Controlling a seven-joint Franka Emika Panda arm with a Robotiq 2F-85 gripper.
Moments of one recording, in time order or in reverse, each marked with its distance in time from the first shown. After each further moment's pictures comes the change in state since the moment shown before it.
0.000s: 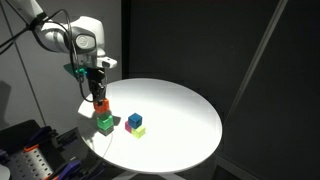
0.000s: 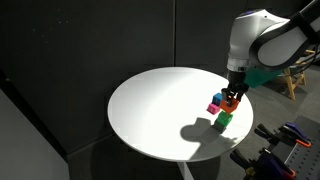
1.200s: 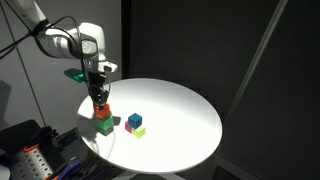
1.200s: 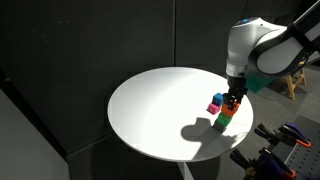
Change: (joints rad) arm -0.010 0.057 0.000 0.003 -0.074 0.023 -0.037
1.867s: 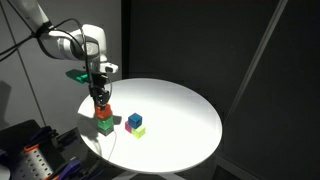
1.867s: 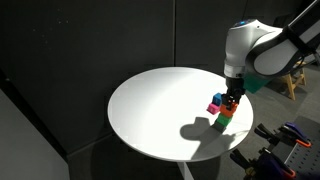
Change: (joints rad) arm 0.000 0.032 0.000 0.020 -0.007 0.010 -0.010
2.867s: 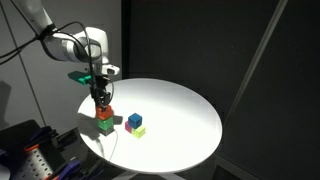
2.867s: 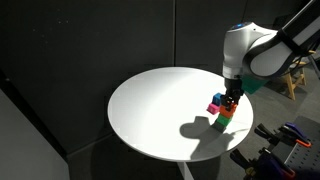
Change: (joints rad) arm 0.000 0.037 -0.007 0.022 -0.006 0.001 -0.007
